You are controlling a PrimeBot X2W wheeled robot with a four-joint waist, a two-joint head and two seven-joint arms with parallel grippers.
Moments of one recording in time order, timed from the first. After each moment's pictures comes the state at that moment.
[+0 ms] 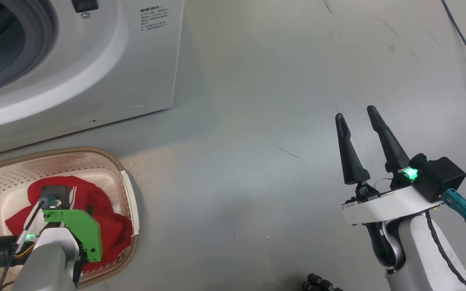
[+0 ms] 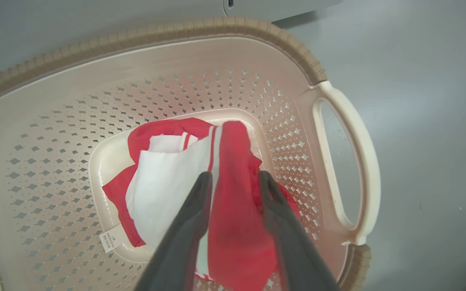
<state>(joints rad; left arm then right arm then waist) -0.51 0.10 -0.06 1.06 -0.16 -0.06 -0.01 -0.18 -0.05 0.20 0.05 0.34 0.12 -0.25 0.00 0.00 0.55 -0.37</state>
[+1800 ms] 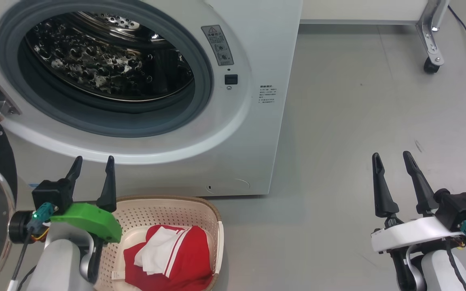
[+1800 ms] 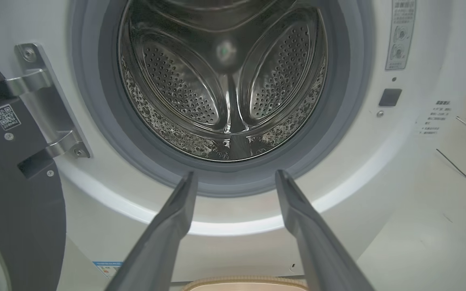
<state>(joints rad) -0.35 0.04 -0.04 0.59 -0.25 -0.12 -0.25 -0.05 -0.07 0.08 0.12 0.32 0.12 -0.25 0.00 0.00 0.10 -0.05</state>
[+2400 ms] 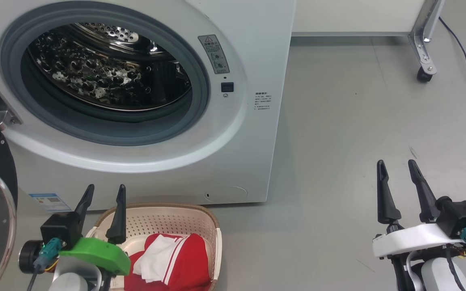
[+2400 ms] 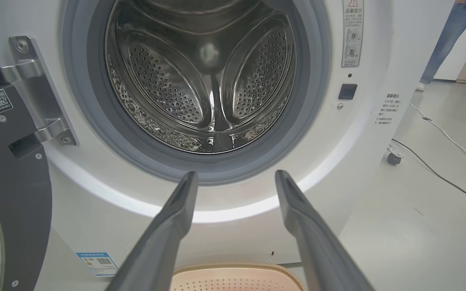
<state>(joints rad) -0.16 0.04 -0.07 0.41 -0.29 -0.12 -0.25 -0.01 -0.06 0.08 0.11 0.32 0.12 -0.25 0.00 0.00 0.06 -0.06</state>
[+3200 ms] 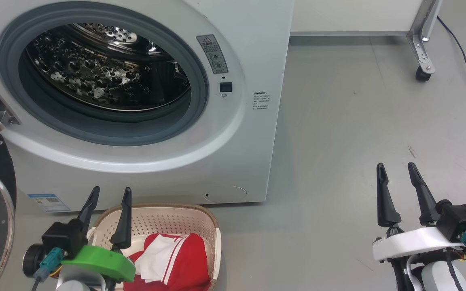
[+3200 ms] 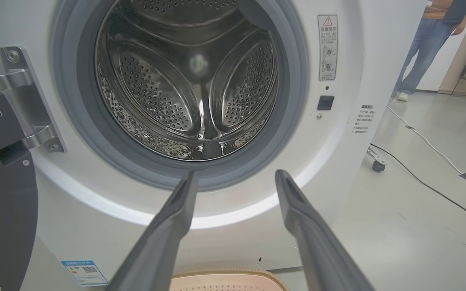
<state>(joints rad) -0.10 0.04 -0.10 0.31 -0.31 -0.13 -0.25 0.01 -0.06 0.08 0.10 0.32 0.12 -0.25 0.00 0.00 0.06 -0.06</state>
